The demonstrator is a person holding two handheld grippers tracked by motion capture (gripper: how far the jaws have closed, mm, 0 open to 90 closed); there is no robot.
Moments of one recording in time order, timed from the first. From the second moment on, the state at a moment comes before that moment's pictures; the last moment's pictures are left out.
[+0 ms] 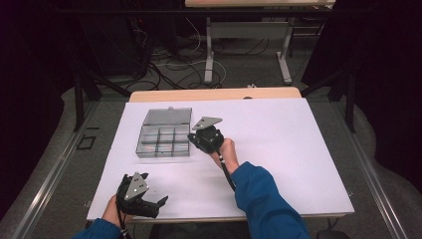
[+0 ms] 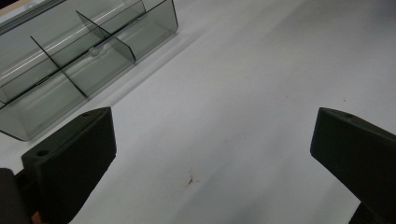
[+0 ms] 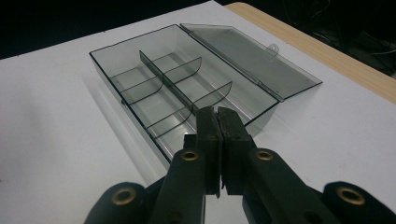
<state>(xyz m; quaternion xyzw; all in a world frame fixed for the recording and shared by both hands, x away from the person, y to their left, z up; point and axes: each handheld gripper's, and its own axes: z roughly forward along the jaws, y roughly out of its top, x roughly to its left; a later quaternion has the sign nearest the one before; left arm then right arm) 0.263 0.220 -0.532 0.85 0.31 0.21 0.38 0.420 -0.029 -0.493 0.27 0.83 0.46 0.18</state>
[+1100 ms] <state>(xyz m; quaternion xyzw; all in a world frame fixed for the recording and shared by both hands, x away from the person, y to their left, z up) 0.263 0.221 -0.532 0.85 0.31 0.21 0.37 0.447 -0.005 -0.492 0.29 0.82 0.45 0.20</state>
